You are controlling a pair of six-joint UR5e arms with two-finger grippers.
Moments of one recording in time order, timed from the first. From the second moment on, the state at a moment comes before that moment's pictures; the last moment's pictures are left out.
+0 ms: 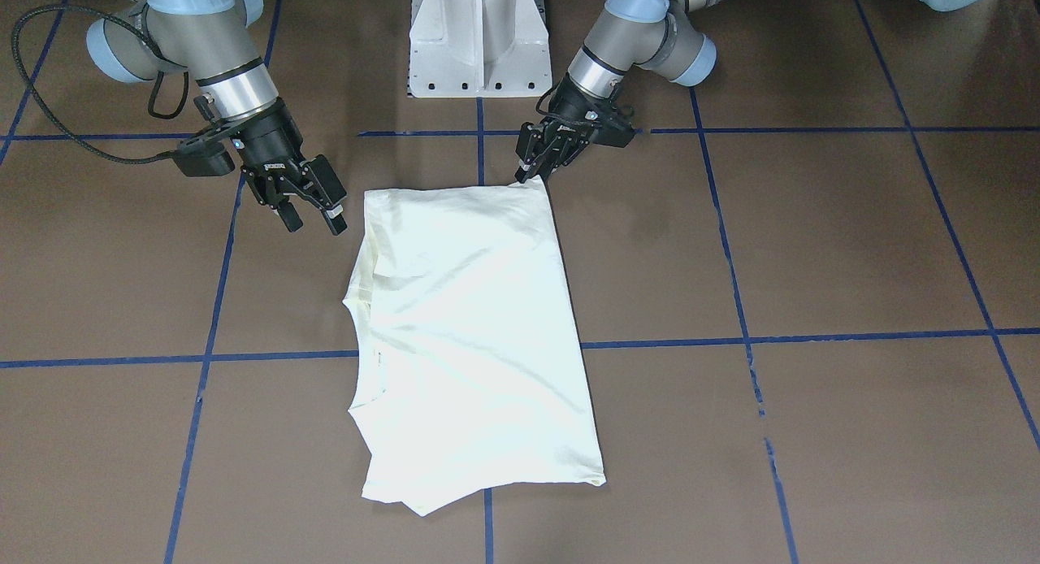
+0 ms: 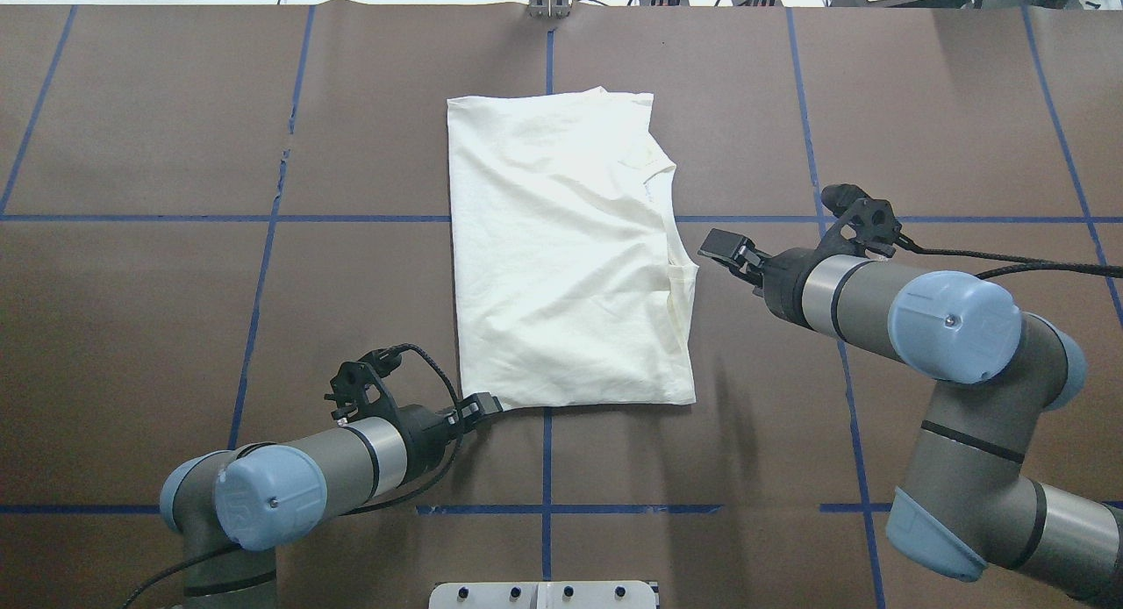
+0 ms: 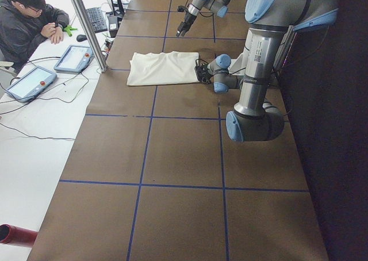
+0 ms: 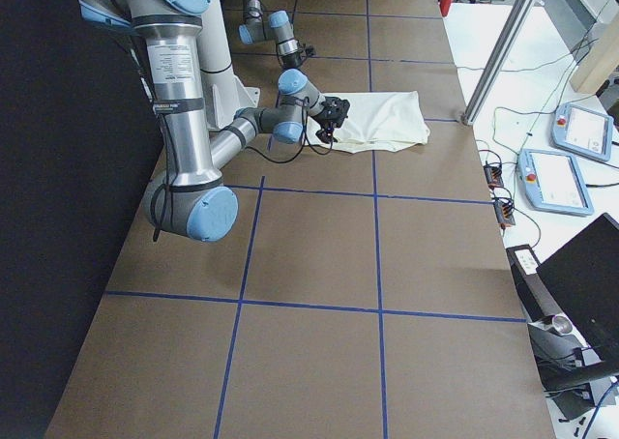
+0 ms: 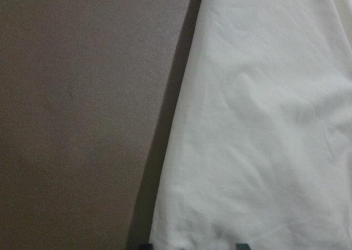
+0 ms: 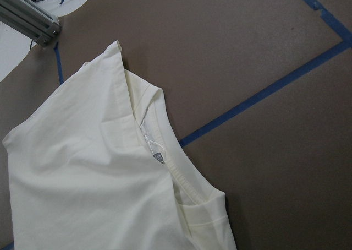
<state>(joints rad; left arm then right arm) -0.20 -1.91 -1.72 -2.42 -1.37 -1.86 0.51 -1.40 1.93 -0.94 1.49 1.76</state>
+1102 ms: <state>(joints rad) -0.20 -1.92 -1.74 -2.38 -1.37 -1.84 0.35 -1.26 1.90 -1.19 1.33 1.92</state>
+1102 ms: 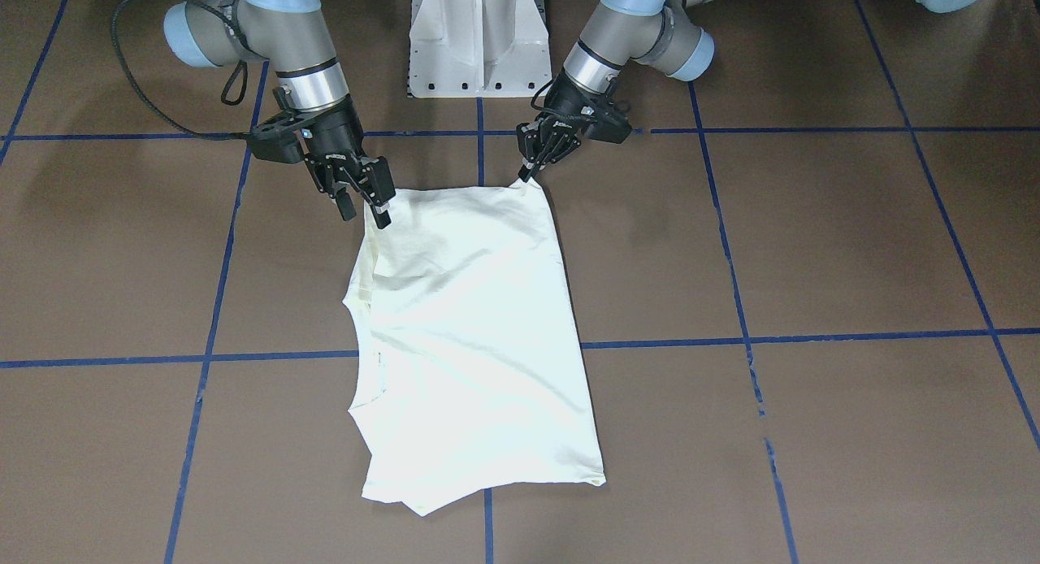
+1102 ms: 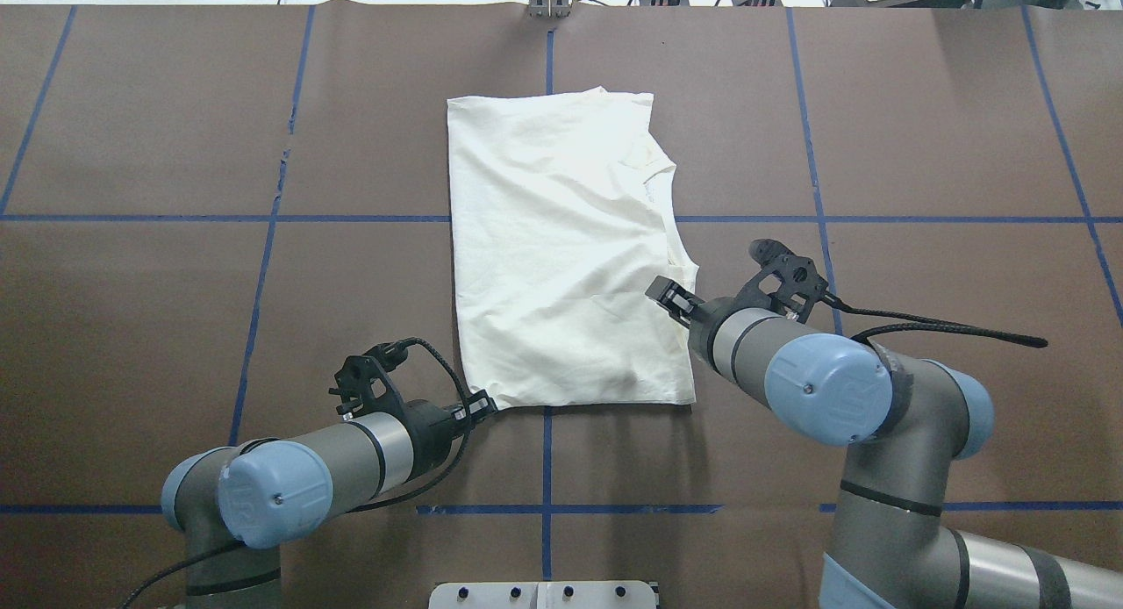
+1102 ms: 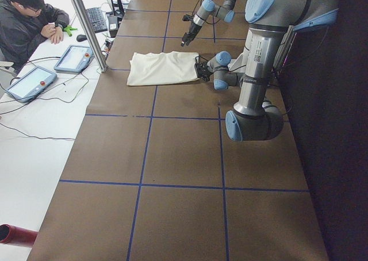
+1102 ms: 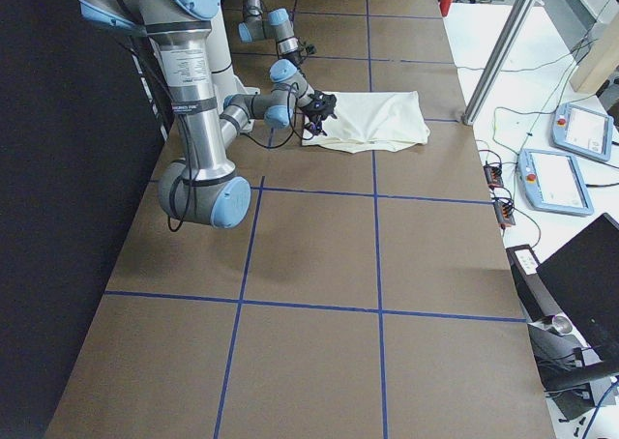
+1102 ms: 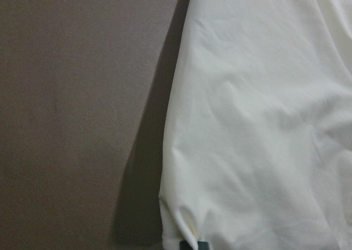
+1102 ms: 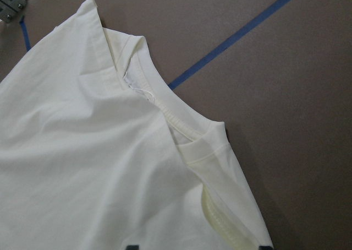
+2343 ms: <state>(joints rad) -0.20 -1.92 -1.74 -2.38 -1.37 -1.84 0.31 -1.22 1.80 -1.31 1.30 1.88</state>
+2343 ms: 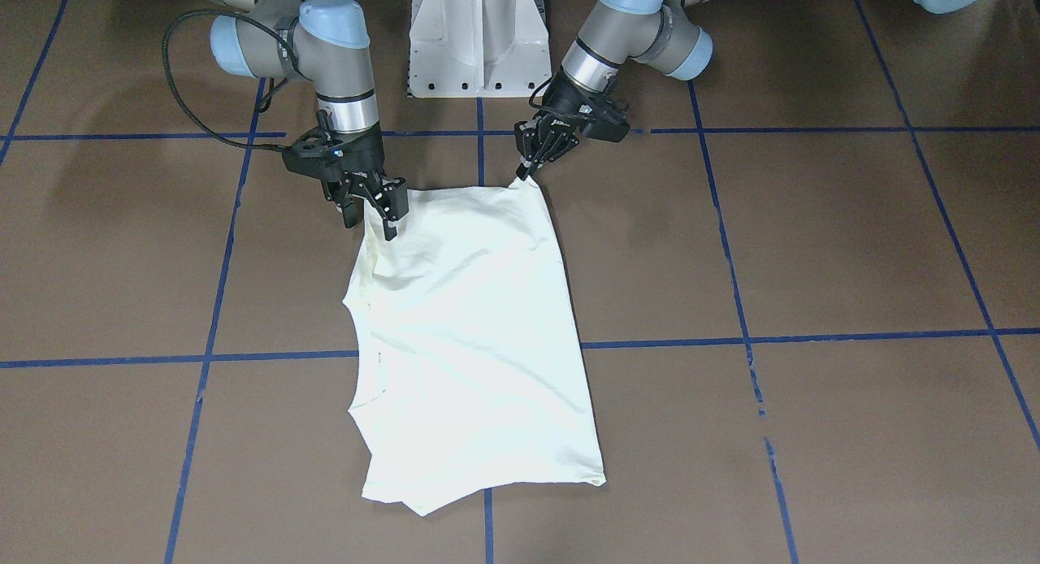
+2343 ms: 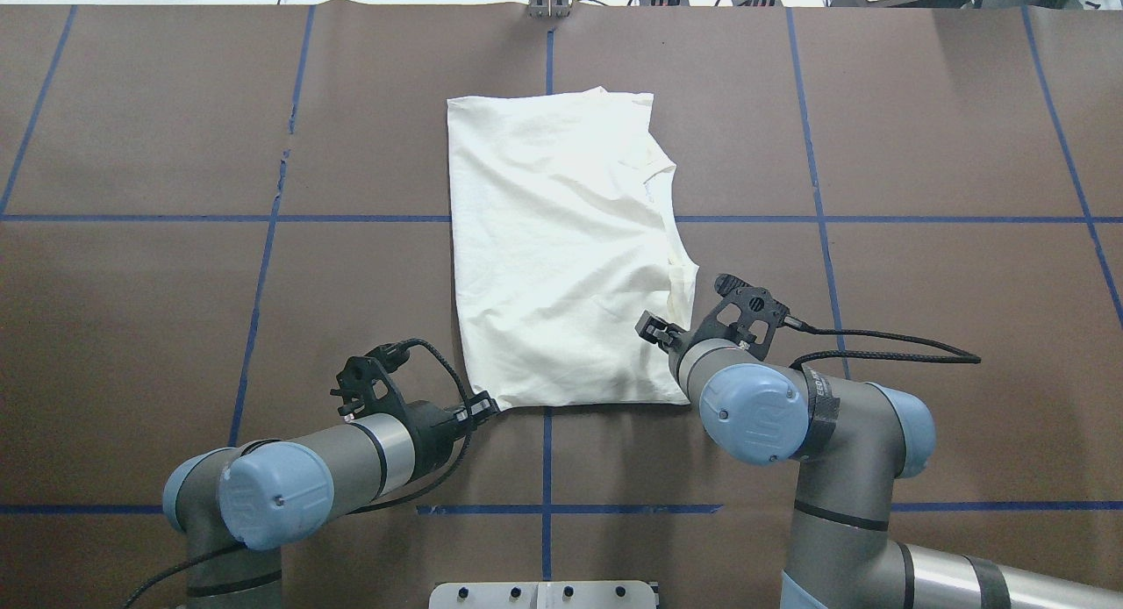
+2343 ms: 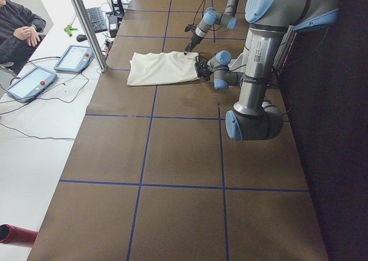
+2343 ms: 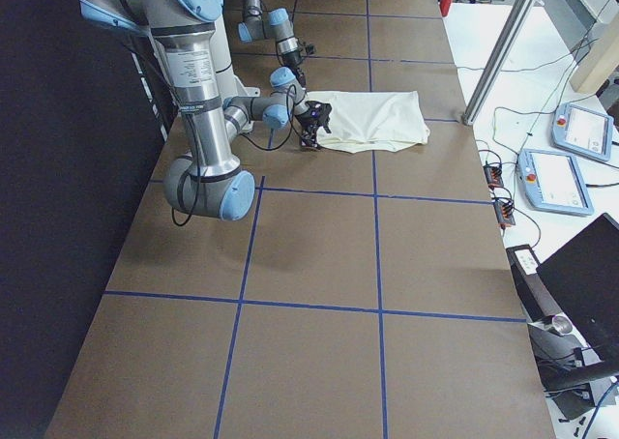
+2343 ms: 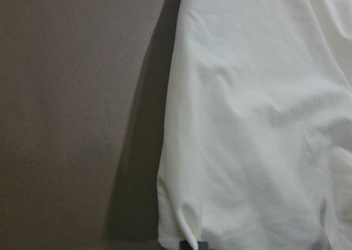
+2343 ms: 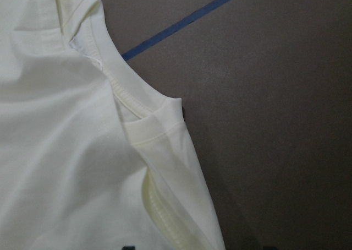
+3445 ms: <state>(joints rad) -0.20 -1.92 -1.74 -2.38 -1.37 -1.84 0.31 -1.20 1.79 -1.30 1.27 1.89</state>
